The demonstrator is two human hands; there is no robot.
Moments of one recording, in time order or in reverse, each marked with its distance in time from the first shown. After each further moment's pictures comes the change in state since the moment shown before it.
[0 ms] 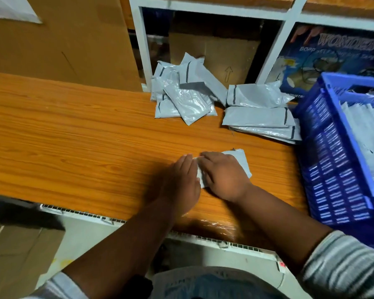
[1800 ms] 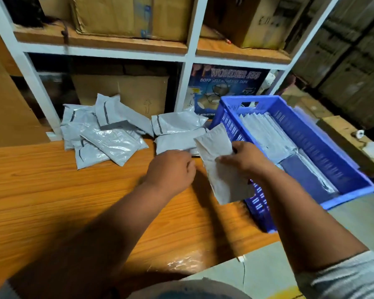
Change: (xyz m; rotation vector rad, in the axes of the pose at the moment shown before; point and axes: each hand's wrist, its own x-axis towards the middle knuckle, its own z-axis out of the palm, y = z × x) left_hand 0.142 0.074 -0.110 -0.309 0.140 0.357; right_hand -0.083 0.084 -0.168 0.515 0.289 1.057
